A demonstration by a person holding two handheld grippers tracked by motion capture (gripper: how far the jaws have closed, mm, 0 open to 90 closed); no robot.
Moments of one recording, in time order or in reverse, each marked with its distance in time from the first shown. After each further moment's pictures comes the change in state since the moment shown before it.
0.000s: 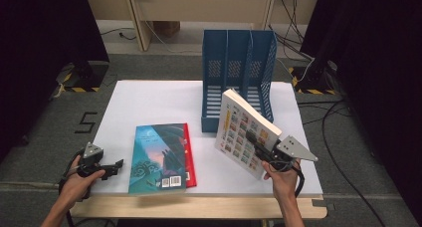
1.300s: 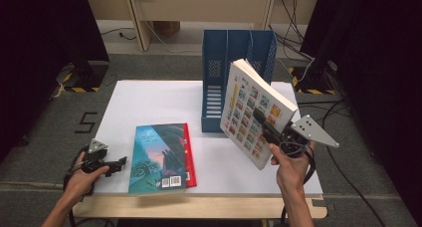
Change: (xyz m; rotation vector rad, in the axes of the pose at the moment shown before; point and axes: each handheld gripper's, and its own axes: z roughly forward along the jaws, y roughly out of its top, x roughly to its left) left arm -0.005 0.015 0.011 0.025 -0.002 -0.010; right arm 0.015 0.092 -0.006 -0.070 -0.083 0.041
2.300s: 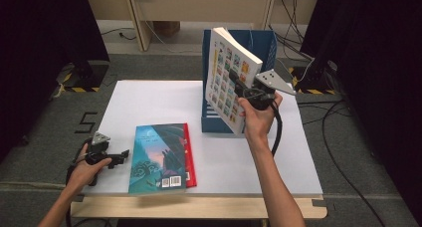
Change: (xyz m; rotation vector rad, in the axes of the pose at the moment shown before) left arm 0.011 0.012 0.019 -0.017 -0.014 0.015; right arm -0.011 0.019 0.128 0.034 -0.082 0.046
